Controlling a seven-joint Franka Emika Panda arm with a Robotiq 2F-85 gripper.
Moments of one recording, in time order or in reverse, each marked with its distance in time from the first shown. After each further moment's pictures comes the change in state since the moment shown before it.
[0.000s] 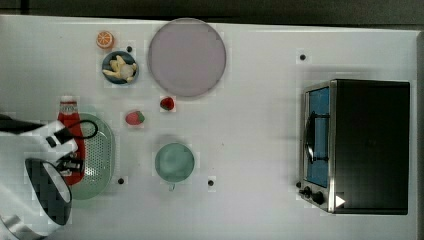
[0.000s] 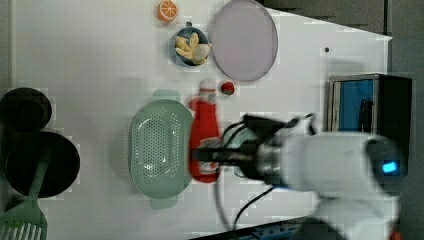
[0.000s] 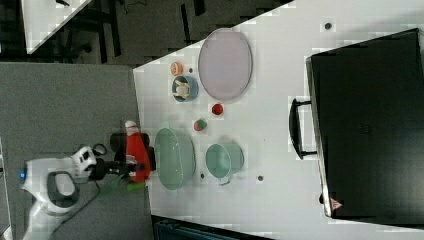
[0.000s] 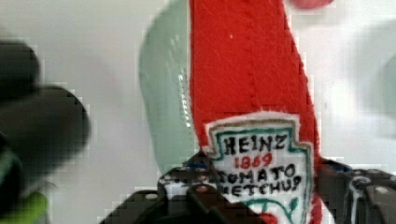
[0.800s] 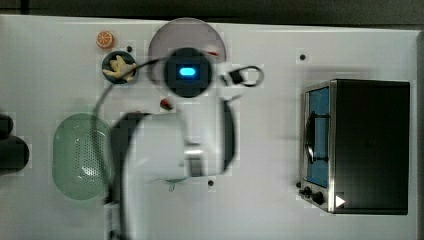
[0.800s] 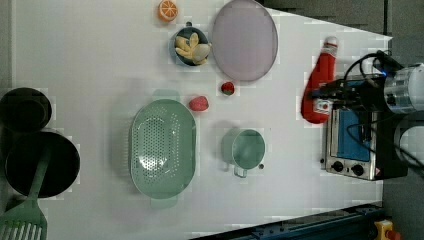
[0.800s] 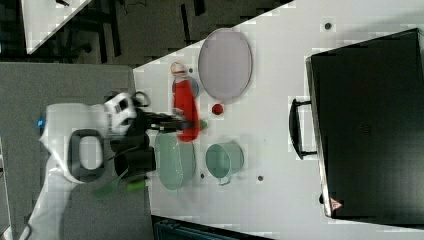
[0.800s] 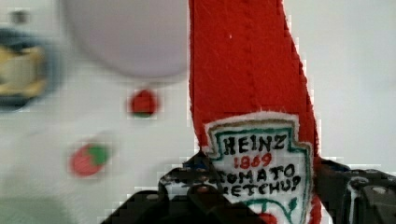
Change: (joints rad) arm -0.121 -0.008 -0.482 0.033 -0.134 -0.088 -0.320
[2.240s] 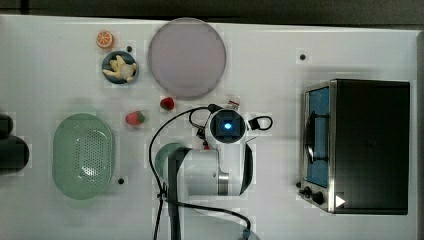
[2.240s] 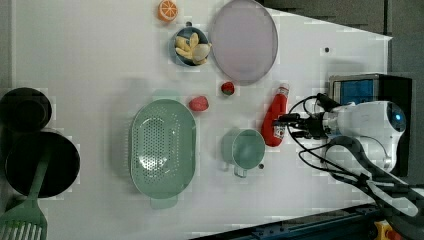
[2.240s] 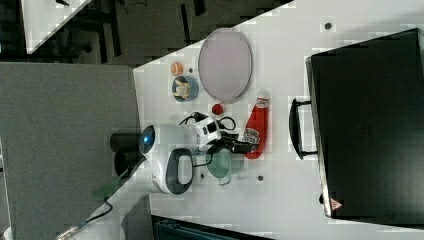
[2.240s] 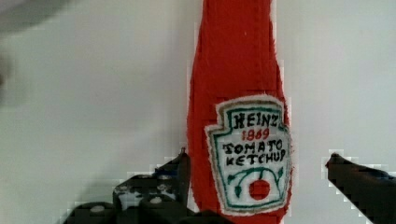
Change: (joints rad) arm -0.004 0.171 -0.090 -0.355 -0.011 0.475 -0.058
